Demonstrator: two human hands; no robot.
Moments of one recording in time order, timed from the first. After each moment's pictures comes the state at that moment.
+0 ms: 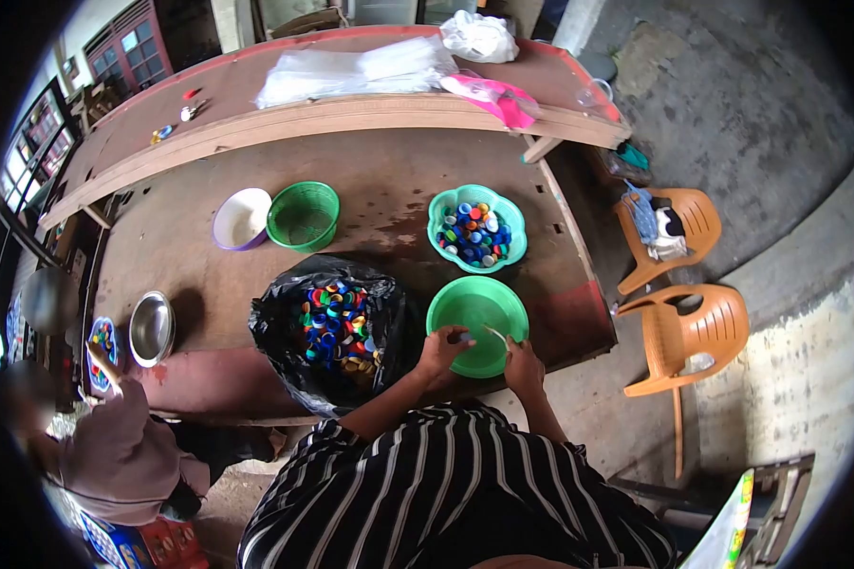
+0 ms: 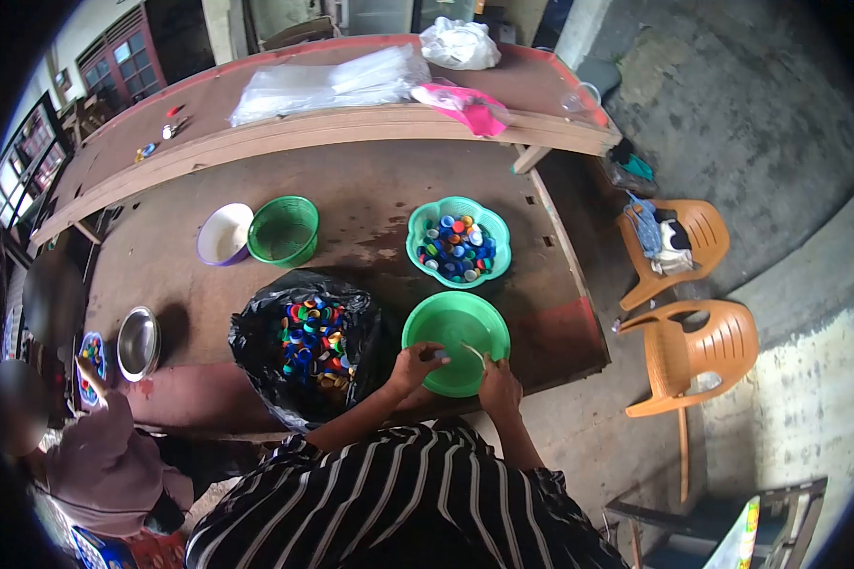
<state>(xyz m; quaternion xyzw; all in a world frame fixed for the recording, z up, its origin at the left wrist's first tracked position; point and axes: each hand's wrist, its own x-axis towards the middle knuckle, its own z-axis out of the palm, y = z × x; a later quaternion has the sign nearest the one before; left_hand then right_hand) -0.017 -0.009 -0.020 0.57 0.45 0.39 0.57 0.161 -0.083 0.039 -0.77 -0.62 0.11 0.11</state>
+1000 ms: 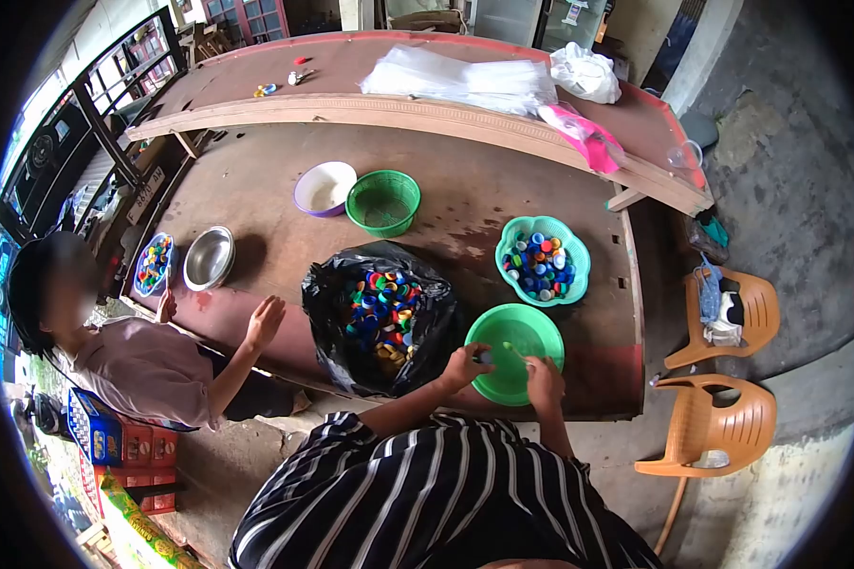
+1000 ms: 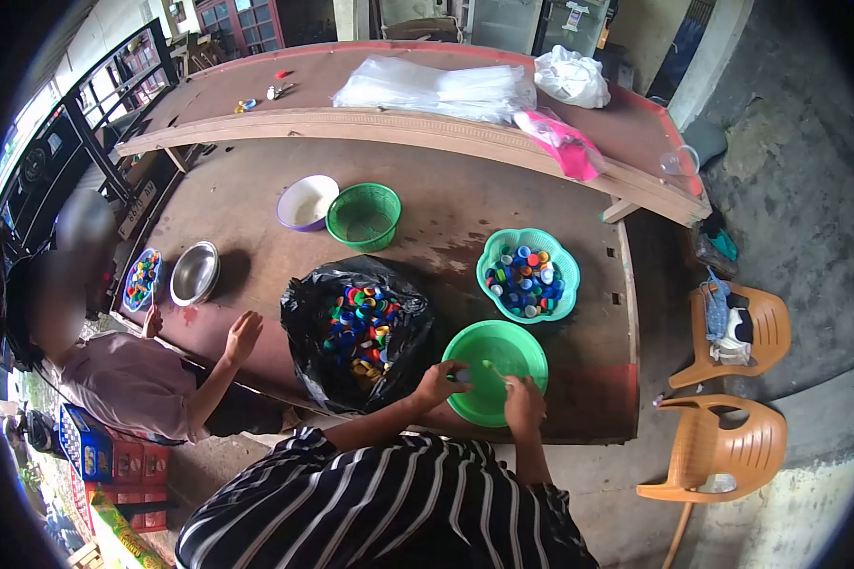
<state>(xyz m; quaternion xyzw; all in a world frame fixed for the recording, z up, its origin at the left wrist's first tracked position) -0.025 -0.017 -0.029 0.58 0.55 0.37 0.48 0.180 -0.036 0.013 -0.68 -0.70 0.12 0.16</state>
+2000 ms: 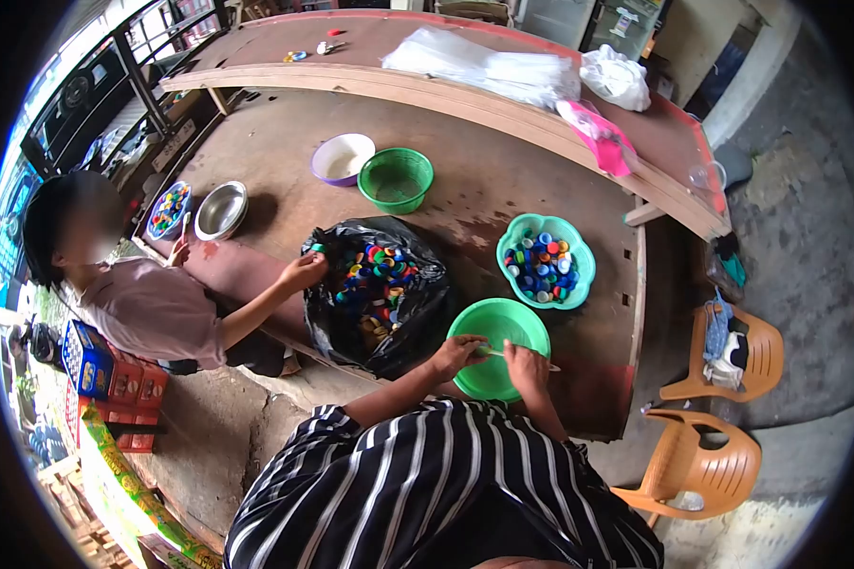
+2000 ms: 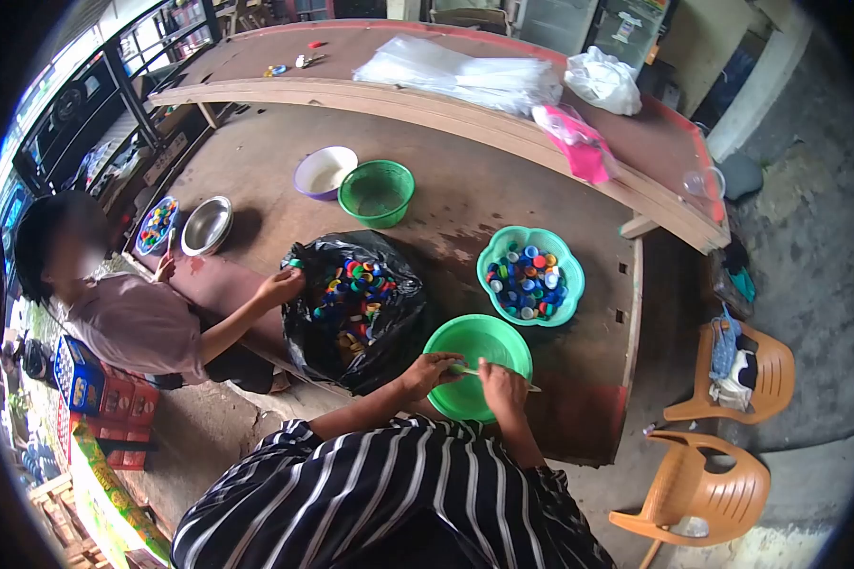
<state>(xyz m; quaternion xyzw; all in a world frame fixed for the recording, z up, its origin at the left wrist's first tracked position) 0.005 -0.019 -0.017 0.20 0.40 0.48 0.75 0.184 0.012 0.023 -0.59 -0.79 0.10 0.11</state>
